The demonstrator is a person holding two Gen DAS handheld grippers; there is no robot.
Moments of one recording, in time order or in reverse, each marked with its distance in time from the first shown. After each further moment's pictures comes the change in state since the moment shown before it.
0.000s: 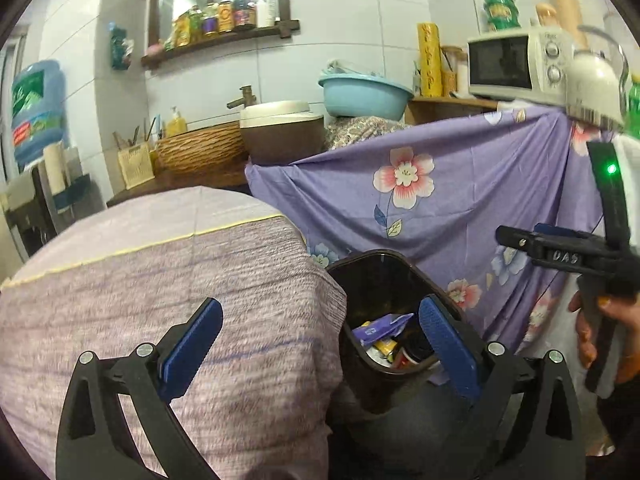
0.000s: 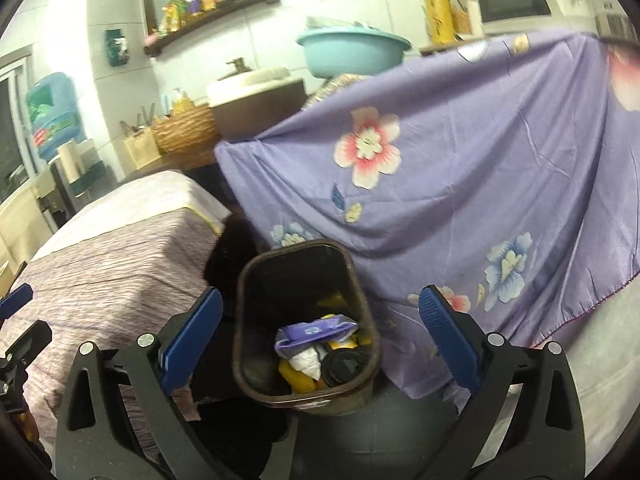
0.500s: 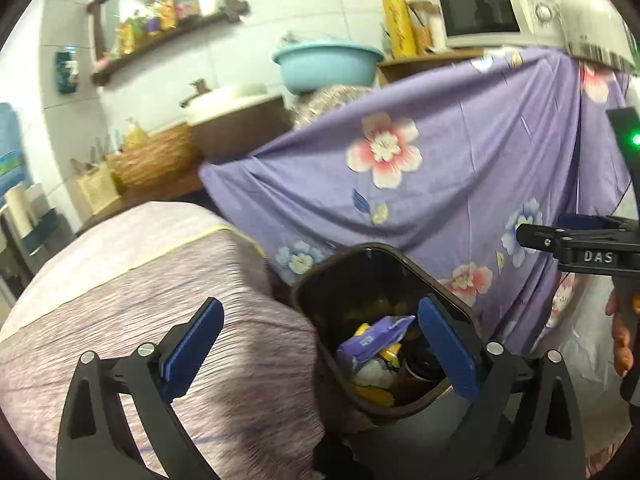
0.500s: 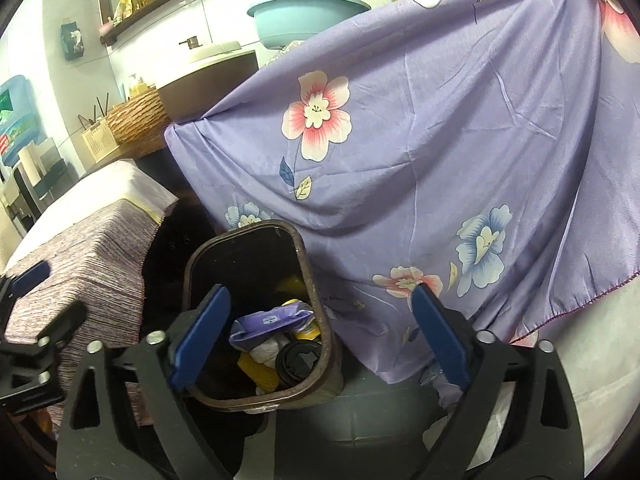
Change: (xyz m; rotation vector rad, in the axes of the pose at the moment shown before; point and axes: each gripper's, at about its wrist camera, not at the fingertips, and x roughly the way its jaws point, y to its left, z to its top) left arm 0.093 -0.054 0.022 0.160 0.063 0.003; right arm 0.051 -0.060 0.002 0.089 0.108 -0.098
